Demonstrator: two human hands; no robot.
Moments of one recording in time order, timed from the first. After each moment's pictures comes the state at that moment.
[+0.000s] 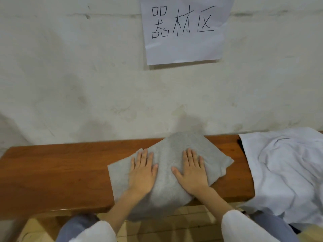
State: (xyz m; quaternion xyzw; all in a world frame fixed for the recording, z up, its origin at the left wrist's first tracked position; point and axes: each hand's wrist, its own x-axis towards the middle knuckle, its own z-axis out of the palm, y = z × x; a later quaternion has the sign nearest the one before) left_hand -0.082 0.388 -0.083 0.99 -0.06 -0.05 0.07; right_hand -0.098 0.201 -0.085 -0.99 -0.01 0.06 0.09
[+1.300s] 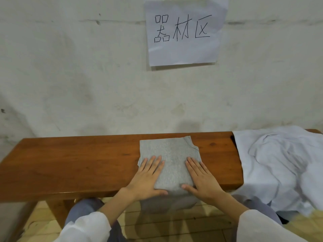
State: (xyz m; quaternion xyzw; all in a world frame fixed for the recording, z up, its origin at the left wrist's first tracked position) left_hand -0.123 0.406 -0.098 0.95 -0.32 -0.04 0.01; right_hand -0.160 0.152 -0.081 -0.98 -0.17 0.08 0.03
